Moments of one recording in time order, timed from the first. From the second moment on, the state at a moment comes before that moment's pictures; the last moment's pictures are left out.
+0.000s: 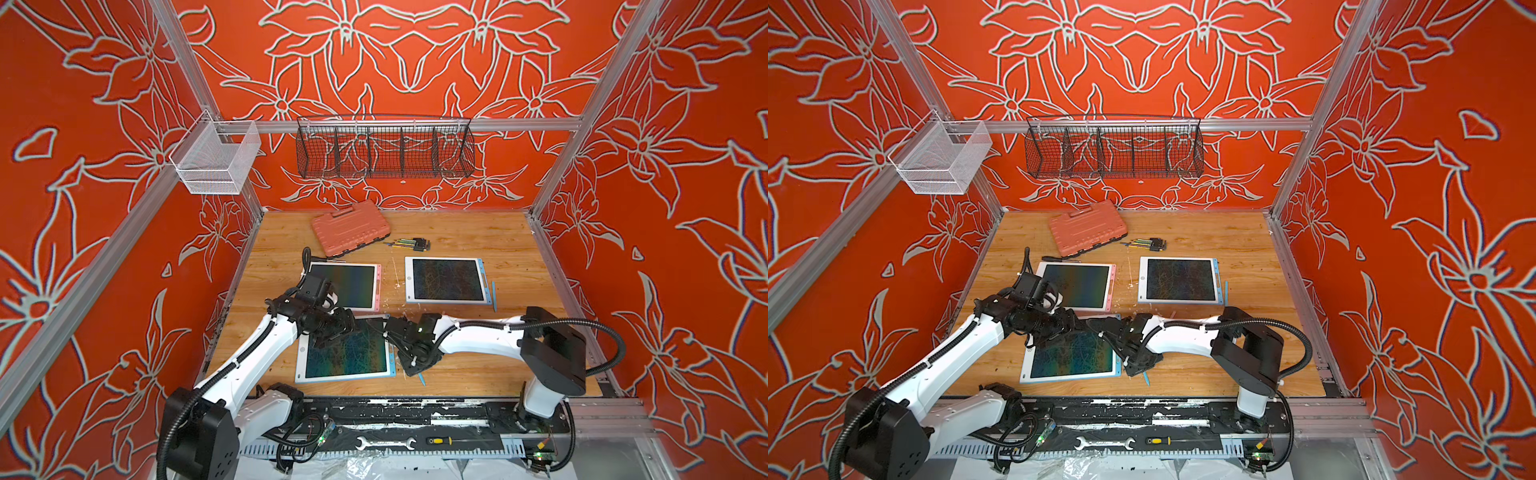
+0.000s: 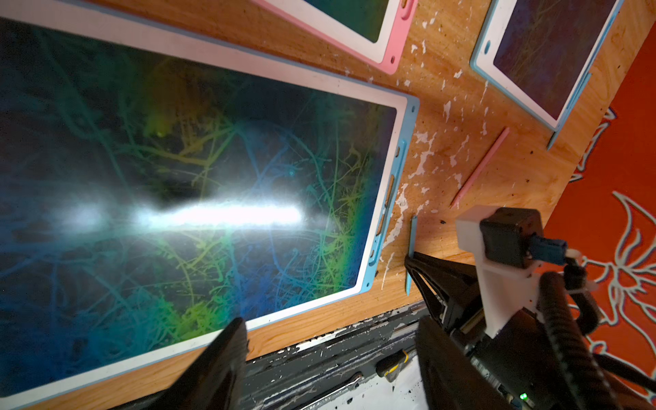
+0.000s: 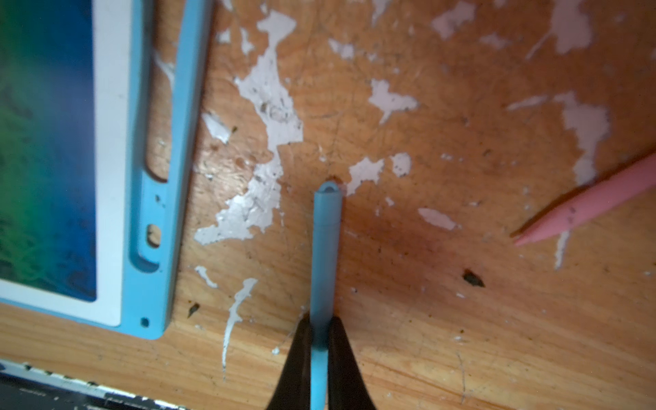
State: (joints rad) left arm -0.27 1.10 0.77 -0.89 0.45 -0.69; right arm 1.14 1.74 1.06 -0.81 0.05 0.77
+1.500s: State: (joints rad) left arm -0.27 1.06 0.75 -0.89 0.45 -0.71; right arm 1.14 1.72 1.02 -0.81 0.05 0.84
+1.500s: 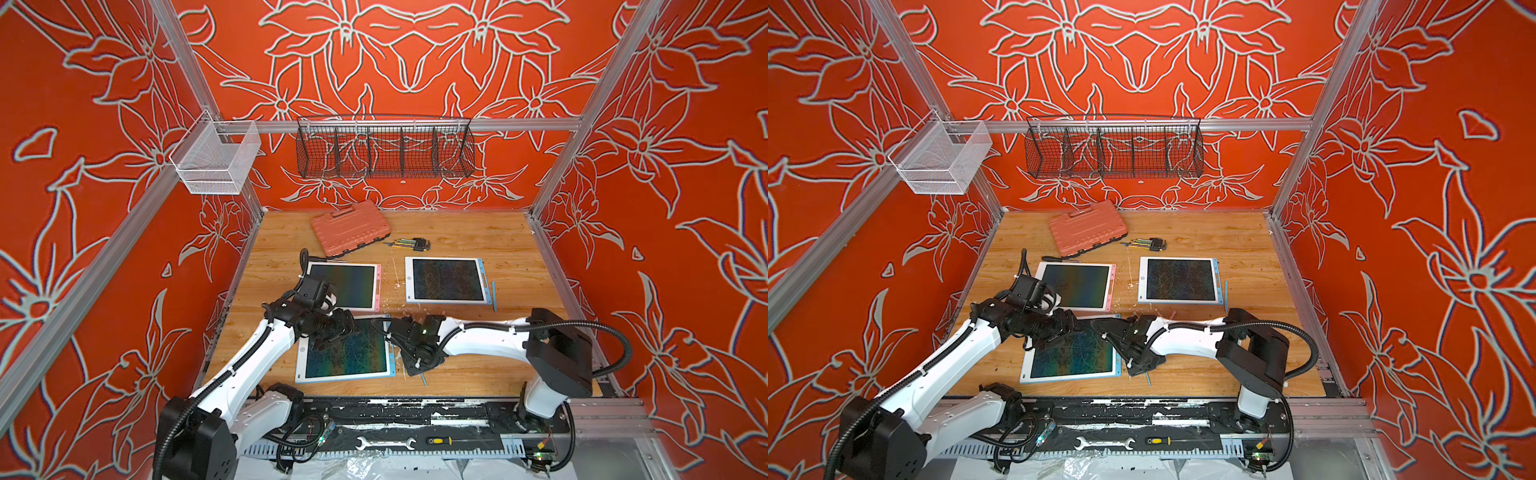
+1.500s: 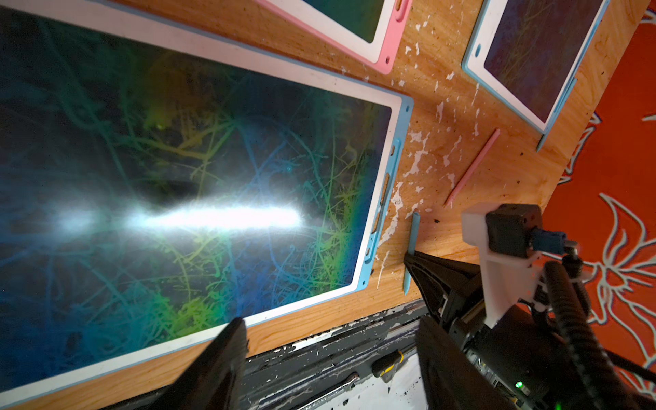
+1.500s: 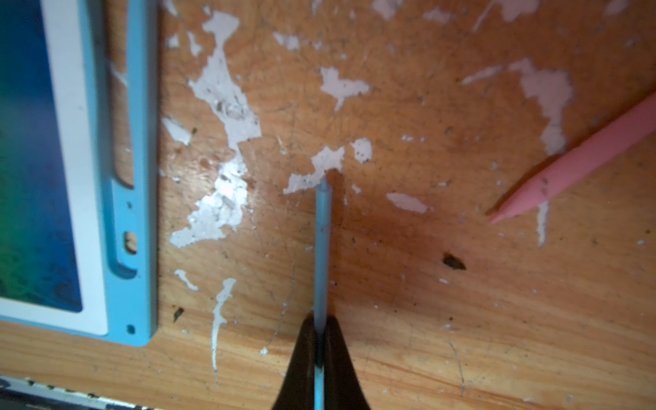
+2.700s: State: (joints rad) left arm -0.27 1.15 0.94 -0.99 0.42 -0.71; right arm 1.02 1.50 1.03 -0.79 -0.06 0.61
